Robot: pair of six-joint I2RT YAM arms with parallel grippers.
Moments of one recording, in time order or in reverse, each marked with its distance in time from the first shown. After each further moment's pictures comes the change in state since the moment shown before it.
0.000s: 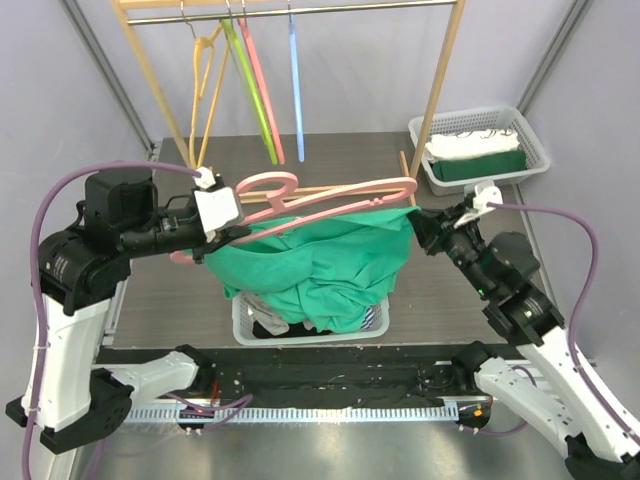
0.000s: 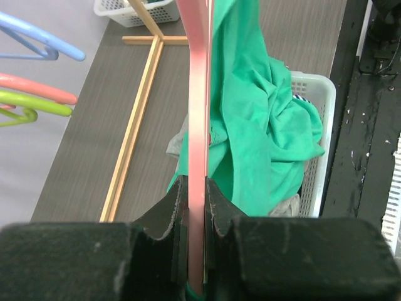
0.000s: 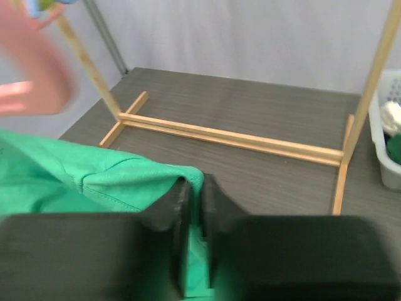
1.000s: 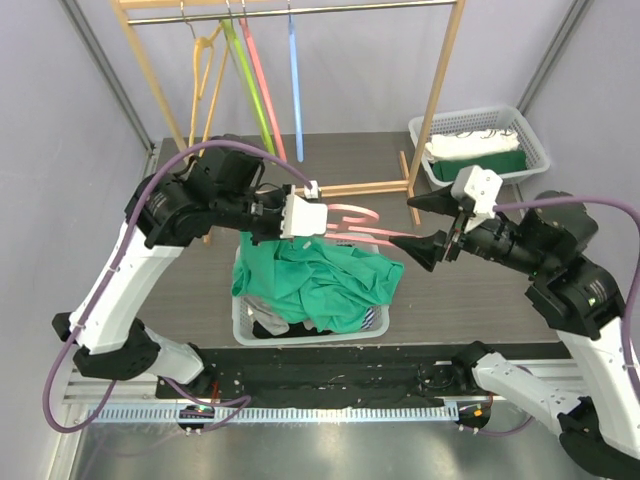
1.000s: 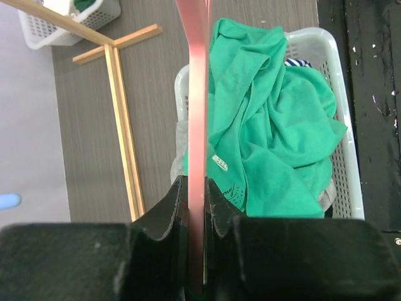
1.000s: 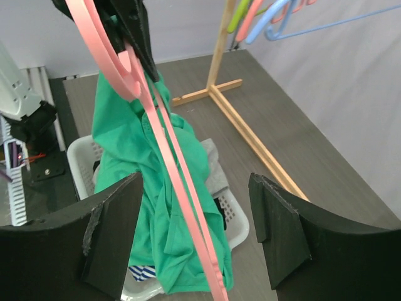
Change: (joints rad) left arm -0.310 0.348 0.220 -0.124 -0.156 0.252; right arm -0.002 0.172 0.586 -0.494 -0.586 -0.422
